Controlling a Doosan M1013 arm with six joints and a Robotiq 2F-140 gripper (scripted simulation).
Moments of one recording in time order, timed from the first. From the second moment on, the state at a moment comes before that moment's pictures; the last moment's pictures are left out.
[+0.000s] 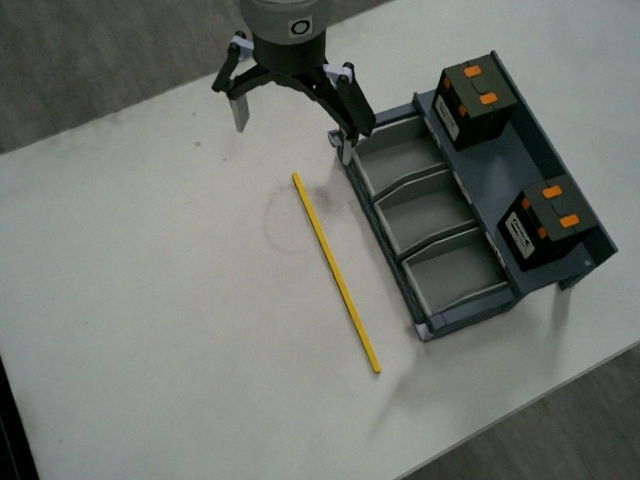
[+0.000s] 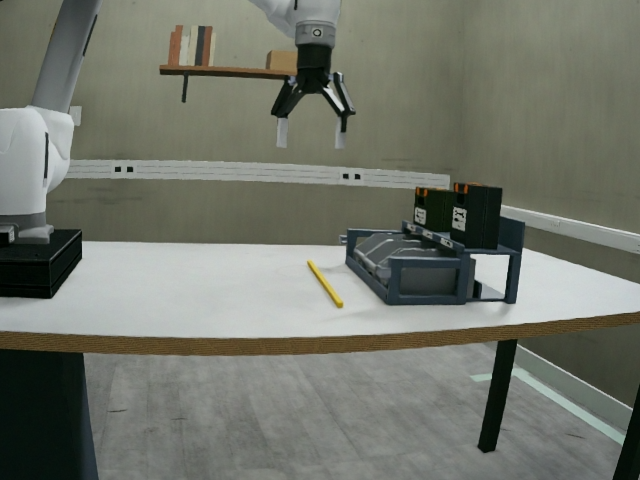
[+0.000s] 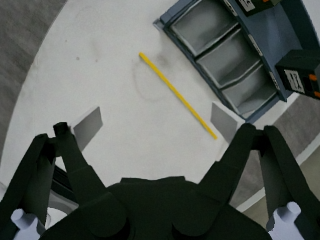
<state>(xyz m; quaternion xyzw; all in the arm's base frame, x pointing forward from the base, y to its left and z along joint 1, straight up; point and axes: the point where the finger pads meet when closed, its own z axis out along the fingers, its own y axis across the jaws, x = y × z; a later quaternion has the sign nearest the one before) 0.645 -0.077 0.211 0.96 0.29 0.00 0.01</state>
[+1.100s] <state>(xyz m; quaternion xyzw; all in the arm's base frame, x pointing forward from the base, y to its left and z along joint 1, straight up) 0.645 -0.128 0.136 0.88 0.47 0.00 0.01</state>
